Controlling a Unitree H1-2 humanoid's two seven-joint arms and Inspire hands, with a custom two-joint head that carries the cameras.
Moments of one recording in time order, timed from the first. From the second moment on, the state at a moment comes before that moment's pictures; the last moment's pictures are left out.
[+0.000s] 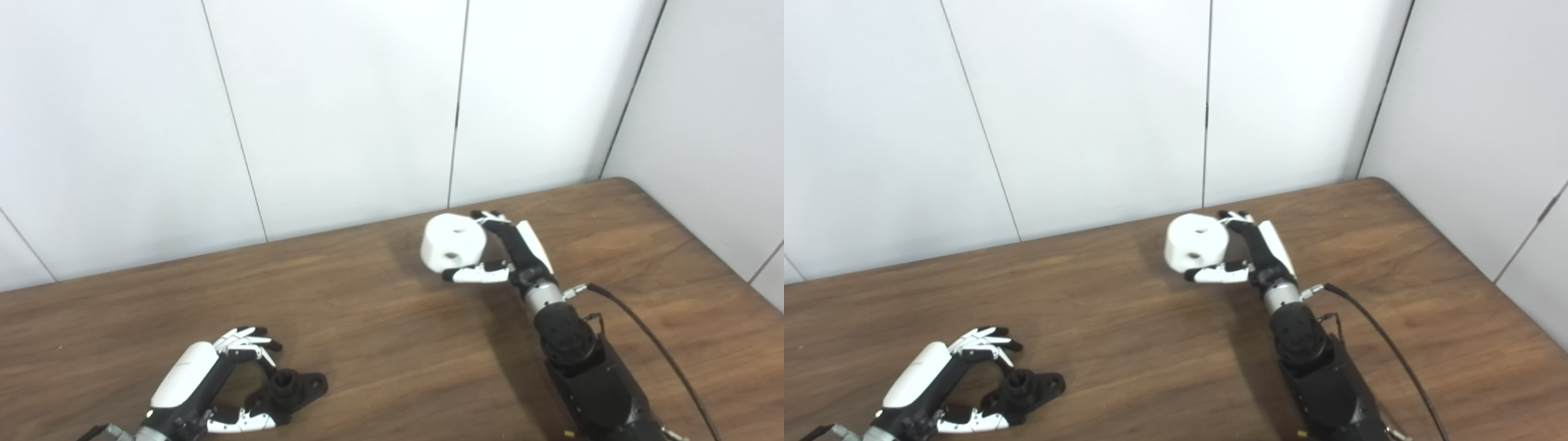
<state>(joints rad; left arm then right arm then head) -0.30 0.39 -0.29 0.31 0.52 -0.47 -0.08 -0.34 -0.27 0.01 0.17 -0.22 0.11 -0.06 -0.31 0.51</state>
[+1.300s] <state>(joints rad) -0.32 0.31 -0.34 0.28 0.56 -0.33 -0.05 -0.31 -0.20 0.27 -0.06 -0.31 0.18 0.21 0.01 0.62</state>
